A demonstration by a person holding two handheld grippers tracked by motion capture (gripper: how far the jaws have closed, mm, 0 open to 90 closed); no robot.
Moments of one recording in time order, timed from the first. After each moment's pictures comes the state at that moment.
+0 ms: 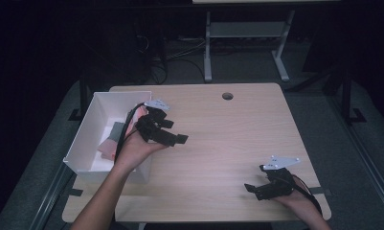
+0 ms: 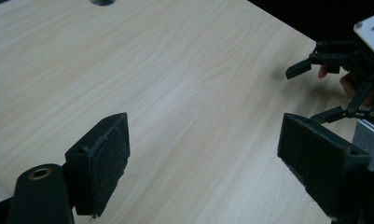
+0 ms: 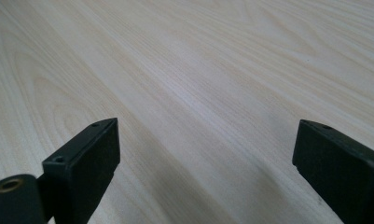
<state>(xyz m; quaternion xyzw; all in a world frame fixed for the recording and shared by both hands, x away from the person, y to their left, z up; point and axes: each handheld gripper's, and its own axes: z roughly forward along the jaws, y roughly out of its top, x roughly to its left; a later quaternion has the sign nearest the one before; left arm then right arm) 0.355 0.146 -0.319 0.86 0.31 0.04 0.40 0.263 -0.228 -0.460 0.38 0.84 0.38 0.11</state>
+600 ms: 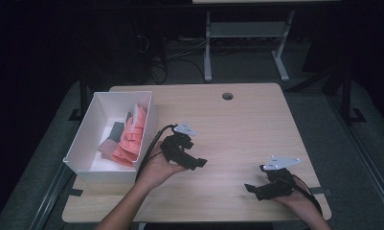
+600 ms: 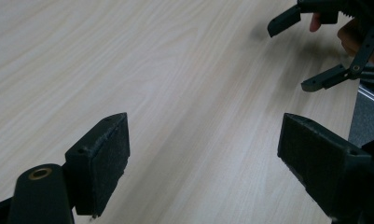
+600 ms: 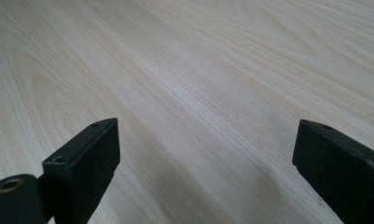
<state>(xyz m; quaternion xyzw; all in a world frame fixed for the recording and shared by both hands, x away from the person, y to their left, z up) 0.331 0.096 -0.374 0.89 0.27 0.01 0.37 0.263 -0.229 -0.460 0.37 0.84 0.37 0.11</state>
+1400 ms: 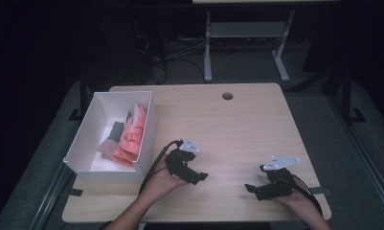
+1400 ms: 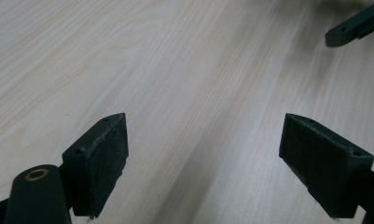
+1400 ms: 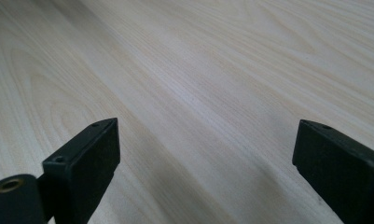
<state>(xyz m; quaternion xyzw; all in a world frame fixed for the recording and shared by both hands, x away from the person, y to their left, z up) 0.316 0.092 -0.424 0.90 0.24 0.03 0.35 0.263 -0.229 -0.461 0.37 0.84 0.37 0.11</state>
